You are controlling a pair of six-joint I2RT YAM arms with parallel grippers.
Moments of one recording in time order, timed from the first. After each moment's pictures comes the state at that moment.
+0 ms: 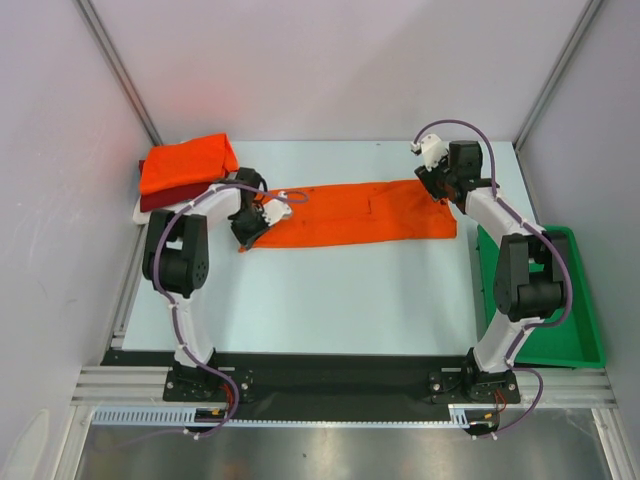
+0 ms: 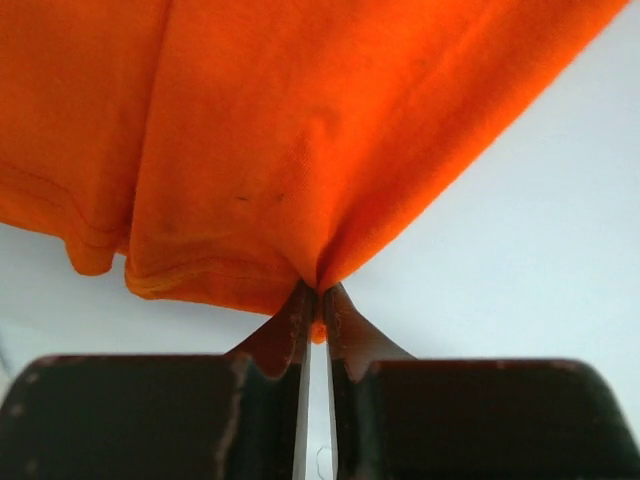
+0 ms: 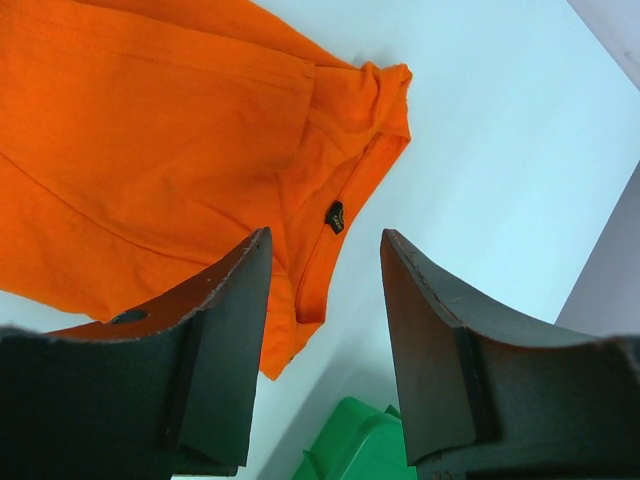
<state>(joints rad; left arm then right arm) -0.20 2.02 1.44 -0.85 0.07 0.80 0.10 1.77 1.32 -0.17 -0.10 -0.57</state>
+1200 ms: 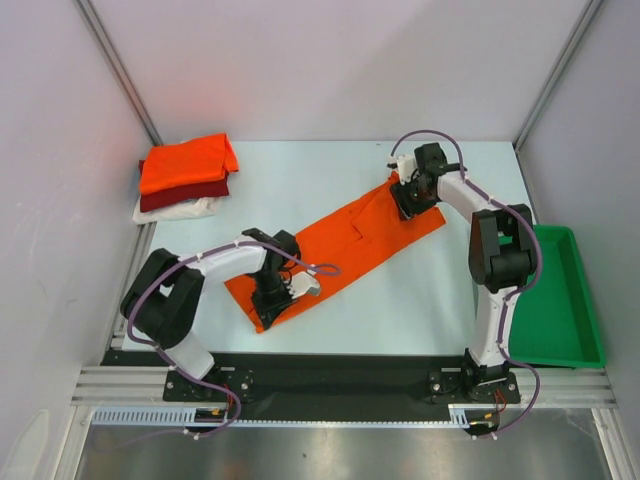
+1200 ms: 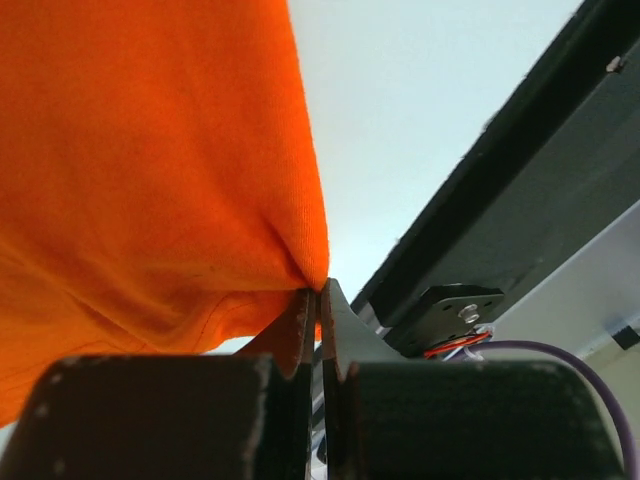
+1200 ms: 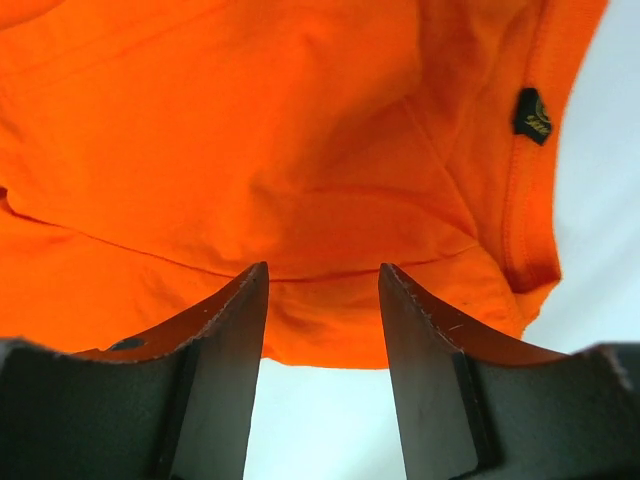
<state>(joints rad) -0.60 1.64 0.96 -1.06 0.30 0.55 0.20 2.05 1.60 -0.61 -0.20 -0.35</state>
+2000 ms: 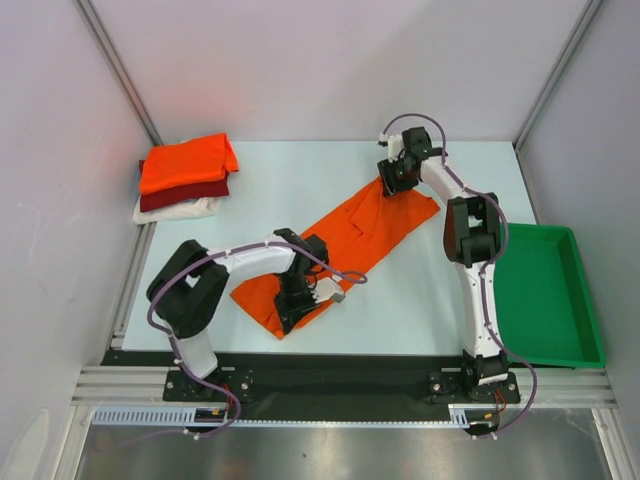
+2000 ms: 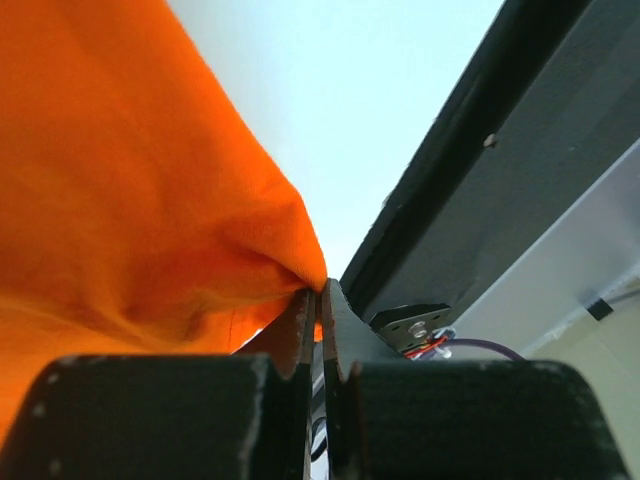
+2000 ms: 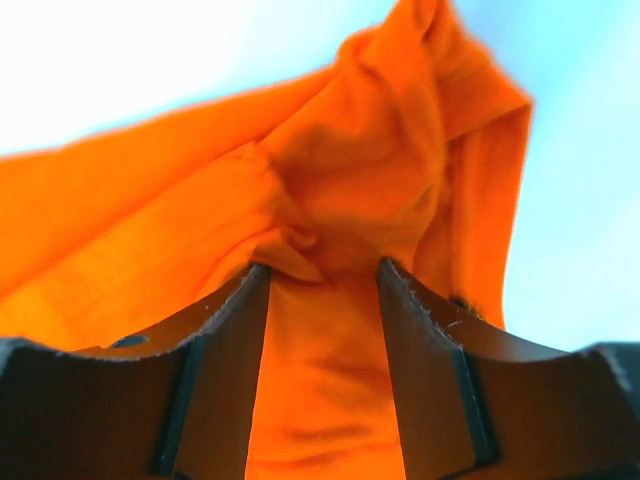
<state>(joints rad) -0.77 1.77 1.10 -1.11 0.36 0.47 0.20 2.46 2.11 -0.63 -0.25 -0.23</state>
